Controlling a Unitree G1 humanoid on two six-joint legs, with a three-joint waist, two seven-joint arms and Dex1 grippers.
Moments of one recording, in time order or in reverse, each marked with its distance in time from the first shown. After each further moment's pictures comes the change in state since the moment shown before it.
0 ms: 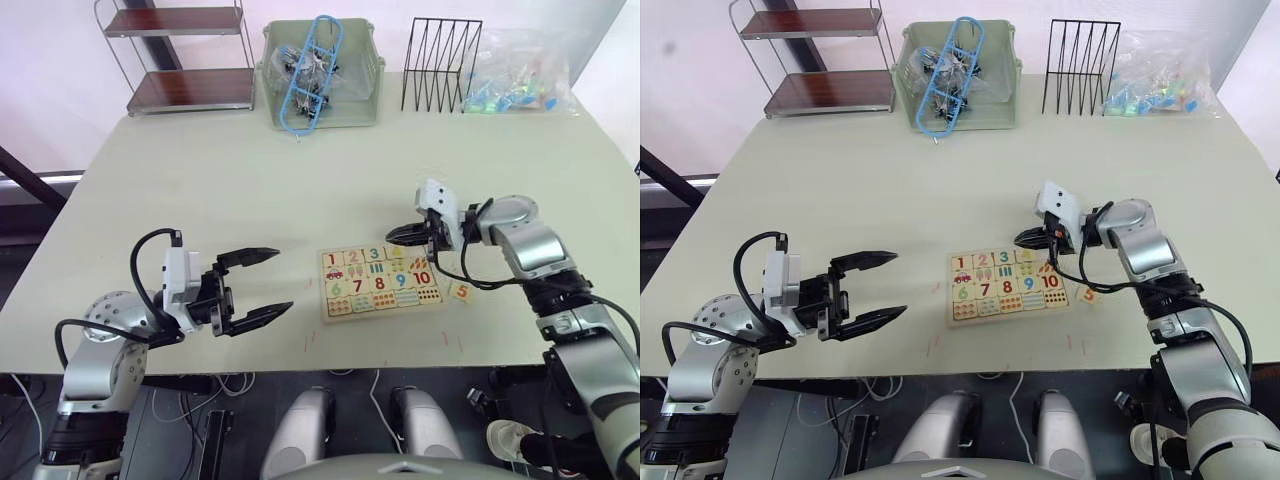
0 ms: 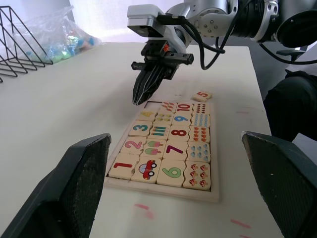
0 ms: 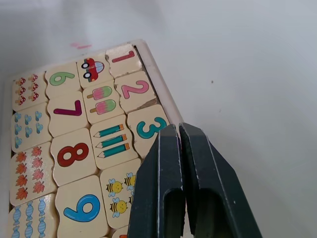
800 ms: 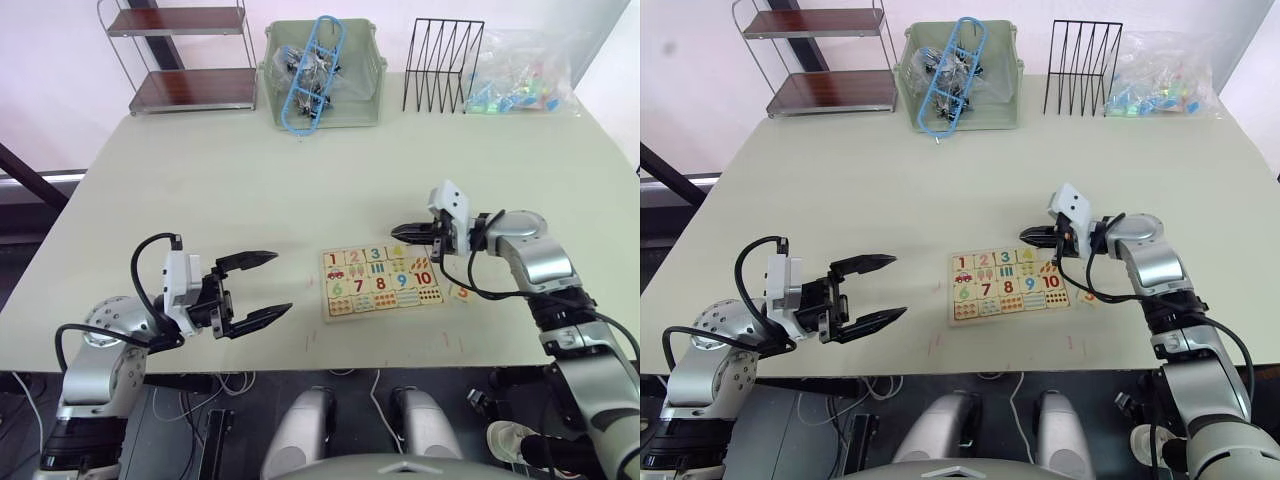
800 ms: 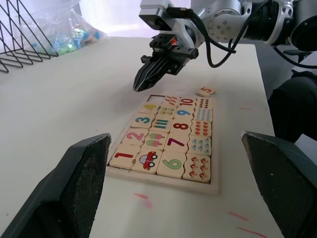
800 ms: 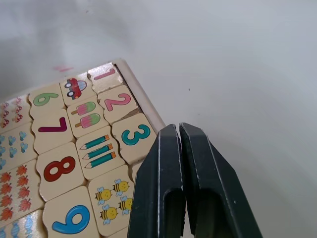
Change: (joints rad) left arm 0.025 0.000 -0.001 0.005 0.007 0.002 0.030; right arm 0.139 -0.008 -0.125 -0.125 0.097 0.011 -0.111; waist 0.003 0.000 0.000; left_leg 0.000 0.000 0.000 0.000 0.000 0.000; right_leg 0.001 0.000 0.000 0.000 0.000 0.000
